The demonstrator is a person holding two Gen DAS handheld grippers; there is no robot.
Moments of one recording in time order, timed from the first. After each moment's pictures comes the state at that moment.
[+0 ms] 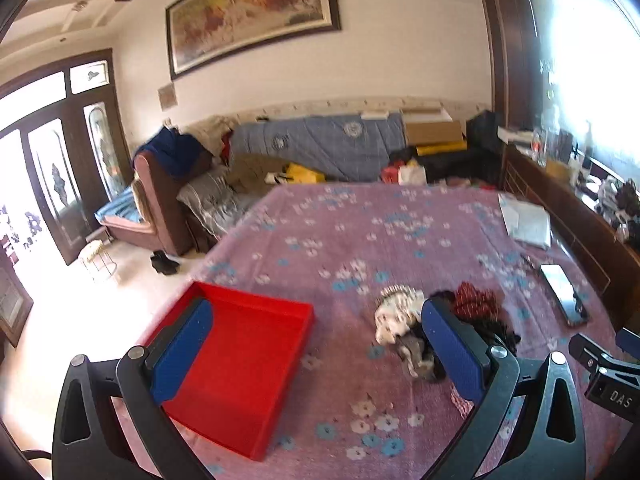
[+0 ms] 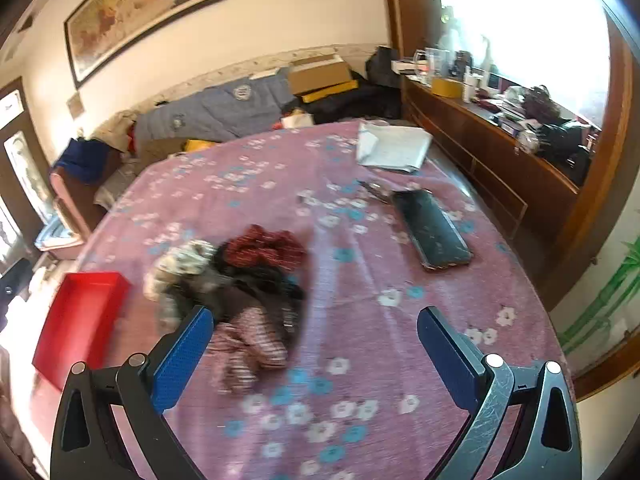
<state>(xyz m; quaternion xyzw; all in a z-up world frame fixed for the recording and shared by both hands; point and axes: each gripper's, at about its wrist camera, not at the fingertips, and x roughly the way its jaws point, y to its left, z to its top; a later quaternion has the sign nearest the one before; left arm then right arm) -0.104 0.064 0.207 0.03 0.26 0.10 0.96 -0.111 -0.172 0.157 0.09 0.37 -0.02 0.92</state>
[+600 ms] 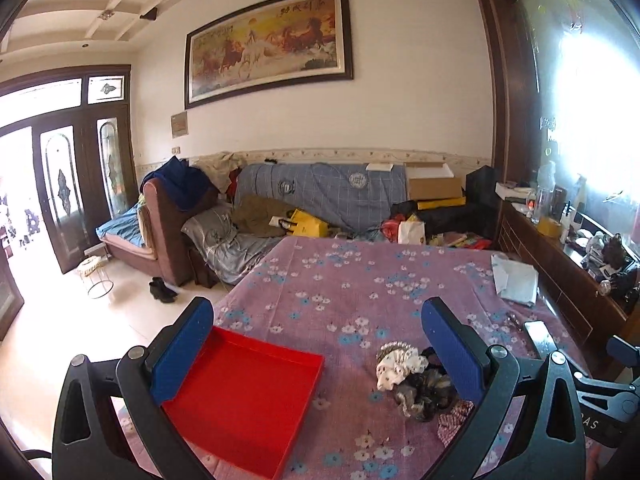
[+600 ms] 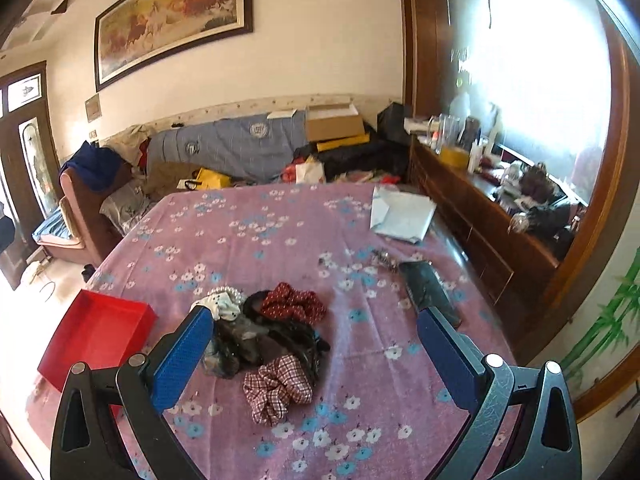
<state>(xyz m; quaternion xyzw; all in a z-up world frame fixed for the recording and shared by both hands) -0.139 0.087 0.274 0.00 0.20 0.09 0.98 -0.129 -0.134 0.223 0.02 0.30 -0.04 0.95</state>
